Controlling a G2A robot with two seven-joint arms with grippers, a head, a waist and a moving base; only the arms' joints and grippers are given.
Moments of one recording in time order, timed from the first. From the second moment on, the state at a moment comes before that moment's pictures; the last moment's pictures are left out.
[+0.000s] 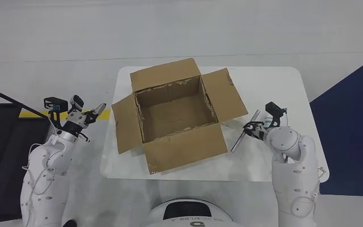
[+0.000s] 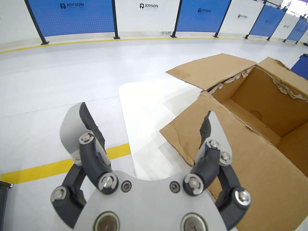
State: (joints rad) left arm 1.58 -1.18 -1.83 -1.52 1.08 -0.61 -0.01; right arm -1.50 -1.44 1.74 -1.77 -1.07 0.36 1.17
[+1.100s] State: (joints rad) left arm 1.58 -1.18 -1.83 -1.52 1.08 -0.61 -0.01; right arm -1.53 -1.42 1.68 -1.86 -1.08 0.48 1.12
